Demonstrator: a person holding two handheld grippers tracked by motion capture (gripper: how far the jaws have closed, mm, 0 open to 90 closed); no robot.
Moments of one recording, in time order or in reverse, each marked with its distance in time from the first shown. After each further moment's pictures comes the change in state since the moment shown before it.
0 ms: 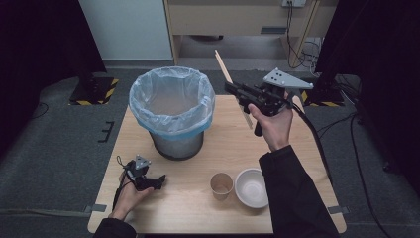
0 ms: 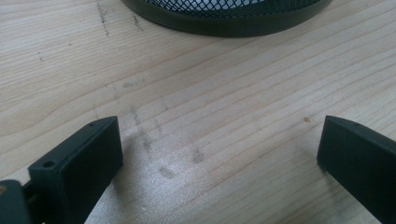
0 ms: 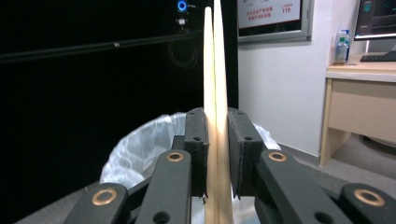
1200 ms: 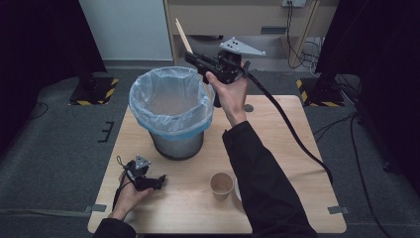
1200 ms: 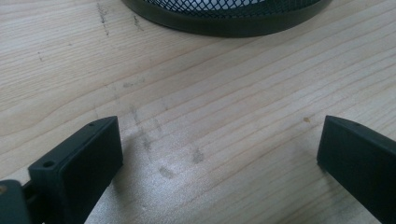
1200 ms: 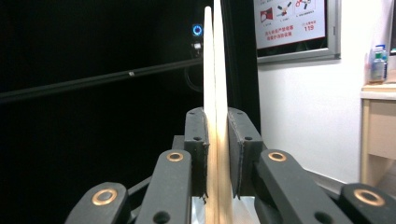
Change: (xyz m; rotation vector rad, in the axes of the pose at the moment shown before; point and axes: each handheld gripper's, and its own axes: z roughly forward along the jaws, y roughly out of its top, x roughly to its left) left arm 0.000 0.000 0.000 -0.001 0.000 0.000; right arm 0.012 0.029 0.110 -0.090 0.075 0.058
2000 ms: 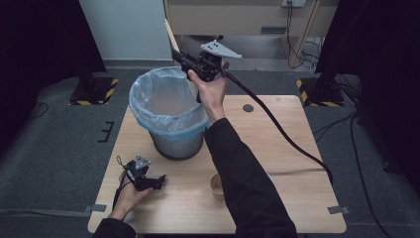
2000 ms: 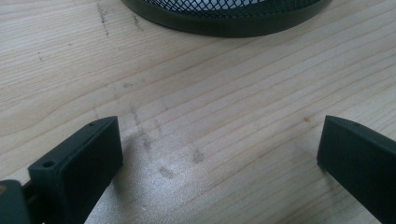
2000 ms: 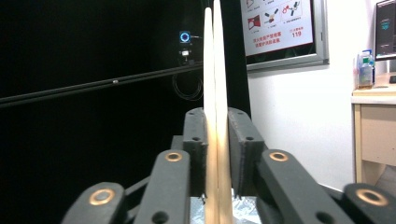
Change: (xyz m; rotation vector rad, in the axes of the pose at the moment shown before) left arm 0.000 0.000 0.000 0.000 0.000 0.000; right arm -0.008 -0.030 0.052 -0.048 -0.058 -0.002
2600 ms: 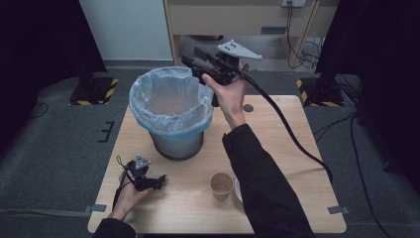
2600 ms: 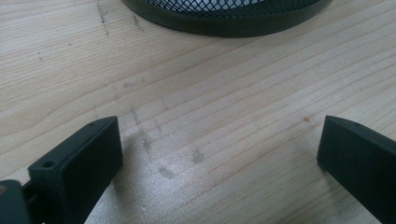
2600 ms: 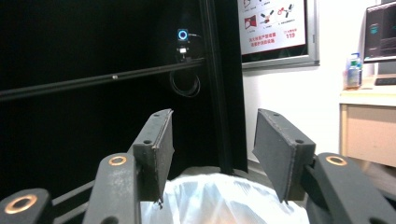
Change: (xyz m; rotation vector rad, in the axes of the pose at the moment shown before) left arm 0.000 0.000 0.000 0.000 0.000 0.000; right arm 0.003 0.023 -0.055 0.029 -0.015 -0.036
